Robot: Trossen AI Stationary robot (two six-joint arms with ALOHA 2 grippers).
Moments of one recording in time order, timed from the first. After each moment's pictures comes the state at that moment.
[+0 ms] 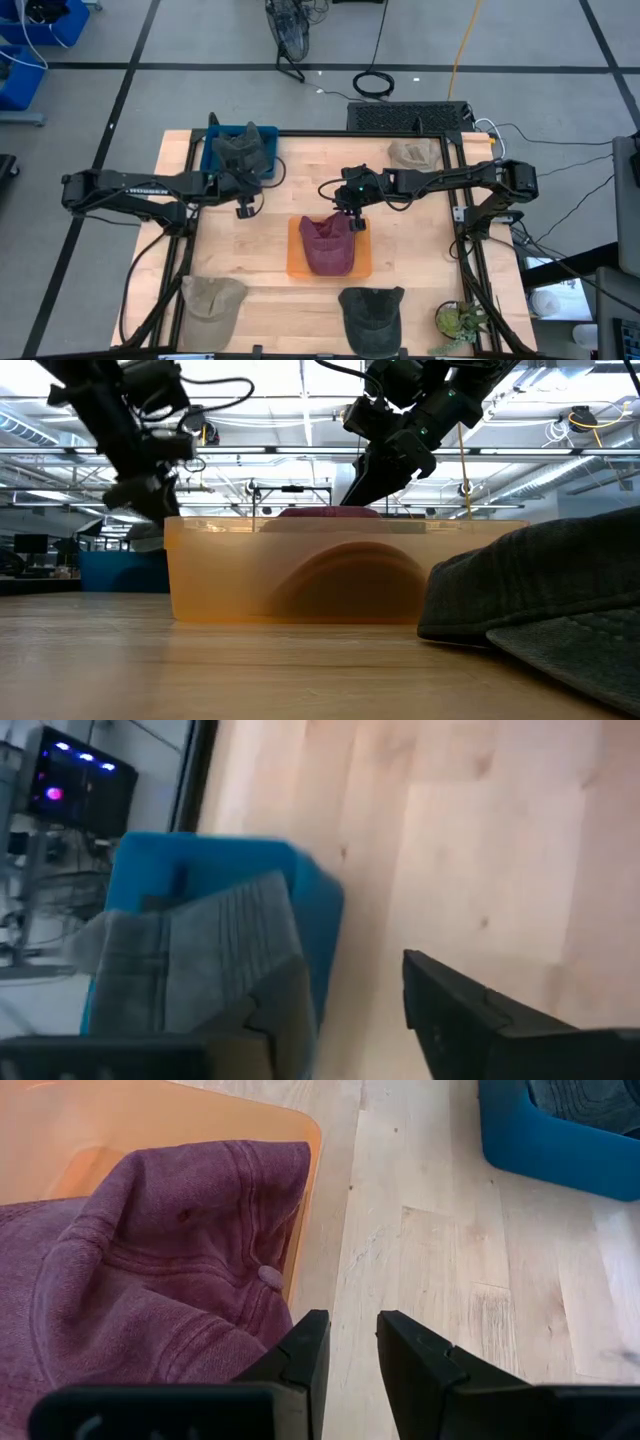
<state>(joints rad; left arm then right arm) 0.18 1.06 0.60 -0.52 -0.46 0.24 -0.13 1.60 1.01 -0.16 -0.08 -0.30</state>
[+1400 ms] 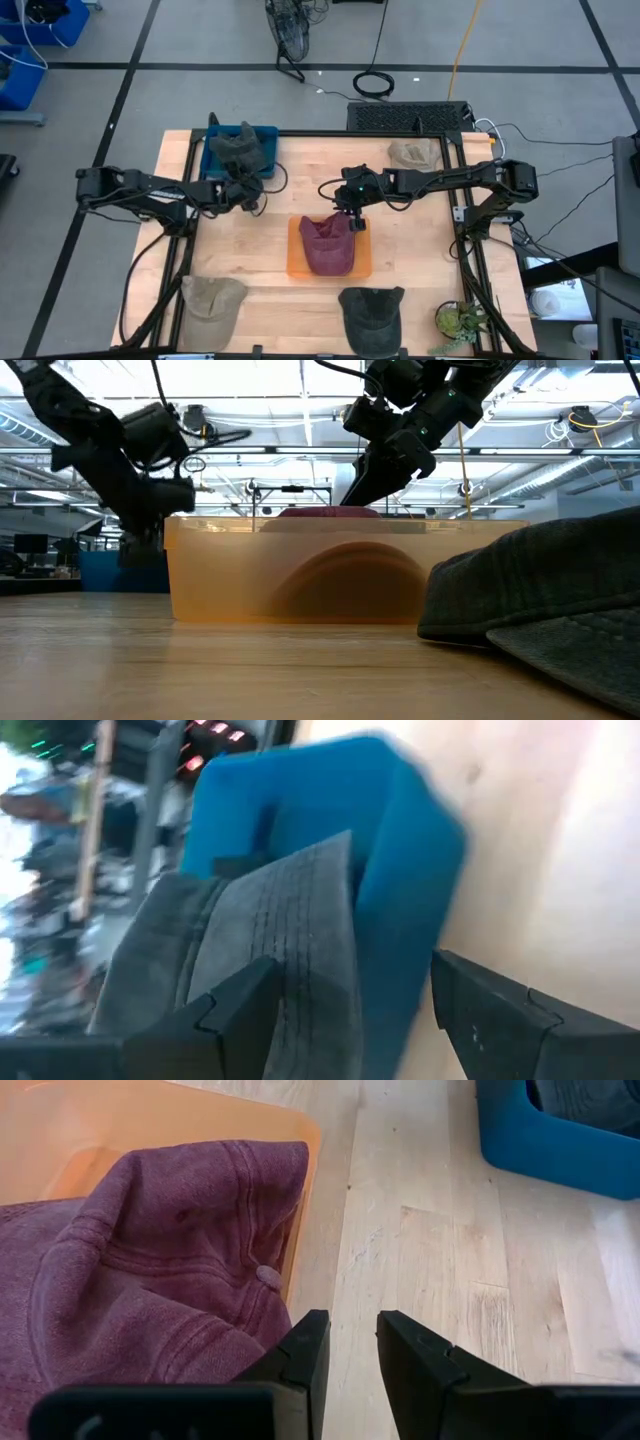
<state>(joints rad) 0.22 1.24 0.39 -0.10 -0.79 0.32 -0.13 1.60 1.01 -0.16 -0.07 -0.30</state>
